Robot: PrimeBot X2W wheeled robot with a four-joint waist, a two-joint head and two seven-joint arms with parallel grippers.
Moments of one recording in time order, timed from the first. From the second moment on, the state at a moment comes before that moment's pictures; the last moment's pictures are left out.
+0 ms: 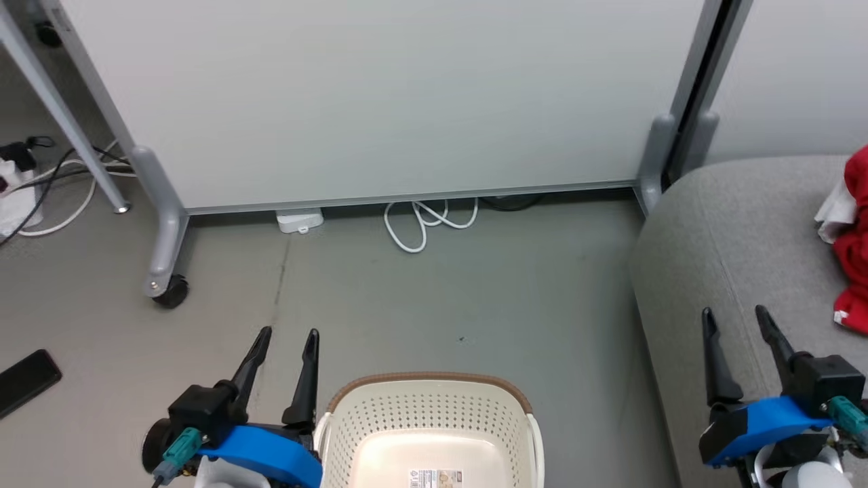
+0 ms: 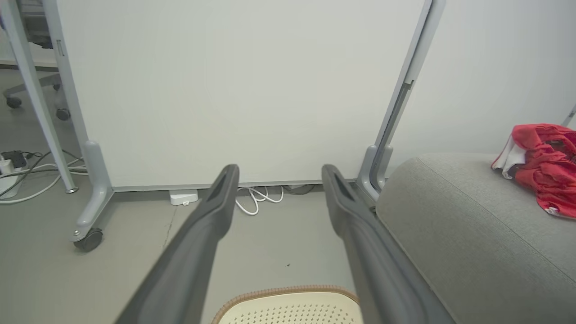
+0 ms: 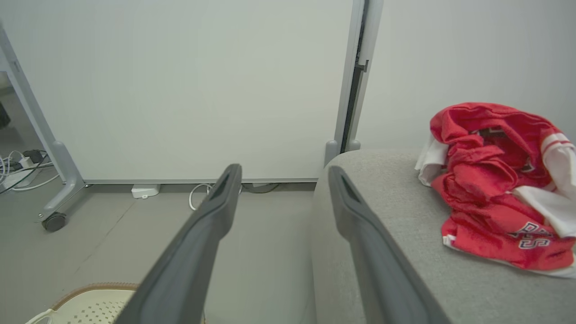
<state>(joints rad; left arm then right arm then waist) -0.12 0.15 -0.27 0.38 -0.36 -0.13 -0.26 -0.13 -0.05 -0.18 0.29 -0.01 0.13 -0.18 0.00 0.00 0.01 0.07</state>
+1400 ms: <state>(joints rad) -0.02 0.15 -0.21 0.47 -0.38 -0.13 -0.26 0.01 -0.04 -0.10 0.28 0.08 0.13 -0.16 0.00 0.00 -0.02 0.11</state>
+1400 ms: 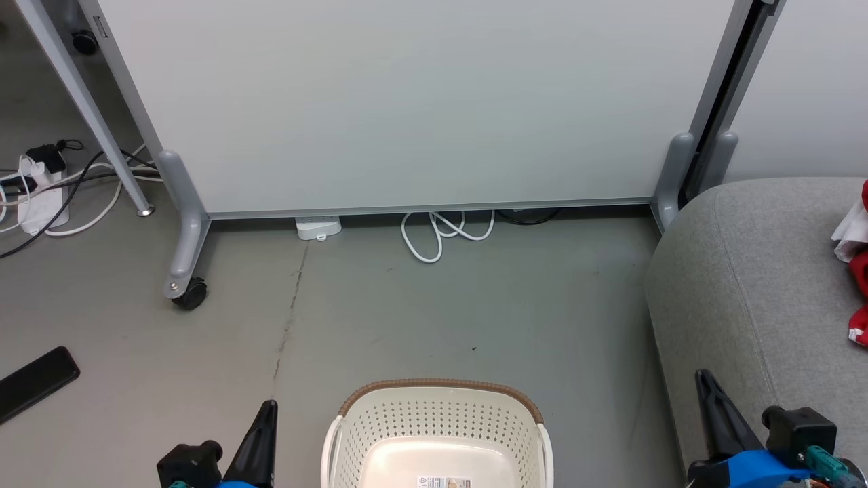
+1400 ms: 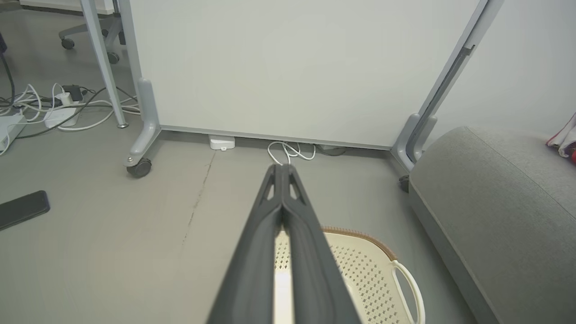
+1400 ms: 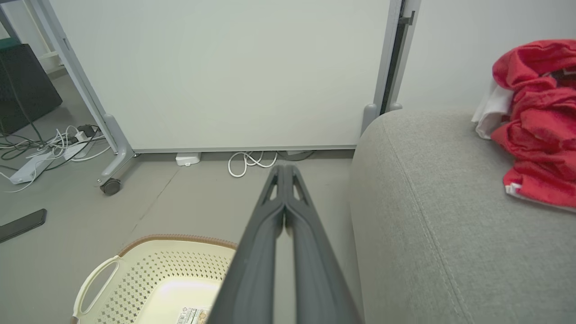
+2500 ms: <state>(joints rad) -0.04 0.11 -0.09 0.39 -0.86 -0.13 -0.11 -0.01 -0.04 -0.10 0.27 0.67 0.13 -0.05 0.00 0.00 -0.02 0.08</state>
